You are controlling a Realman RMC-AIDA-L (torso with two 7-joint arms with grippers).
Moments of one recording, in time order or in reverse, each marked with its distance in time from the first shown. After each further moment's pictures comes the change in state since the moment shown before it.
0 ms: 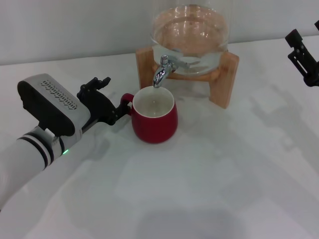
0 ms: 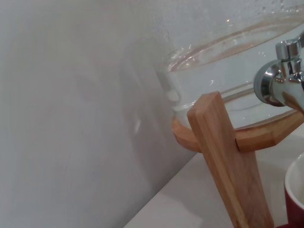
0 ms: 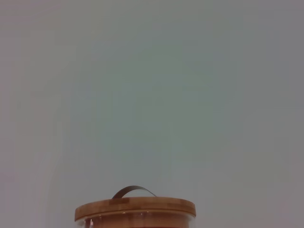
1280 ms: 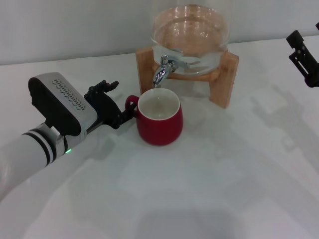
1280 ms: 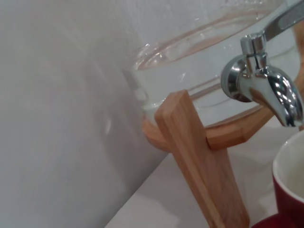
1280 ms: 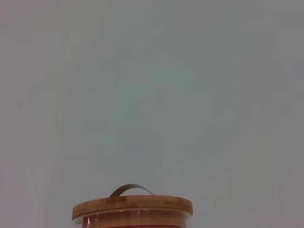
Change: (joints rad) left arm -0.054 0.002 0.115 -0.044 -0.001 -0.001 -0.068; right arm -0.005 0.000 0.002 0.000 0.001 0.003 0.004
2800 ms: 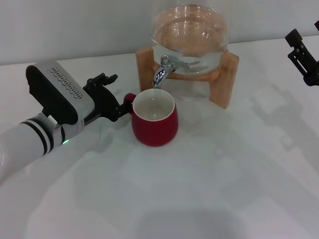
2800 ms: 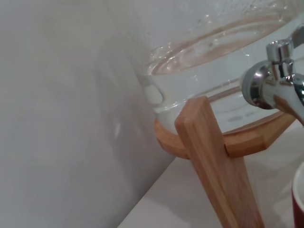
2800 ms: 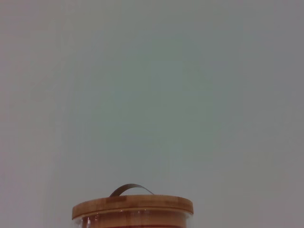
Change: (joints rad) left arm -0.056 -0.003 0.046 -0.072 0.002 0.024 -0.088; right arm 0.006 0.000 0.001 0.000 0.002 0.006 0.000
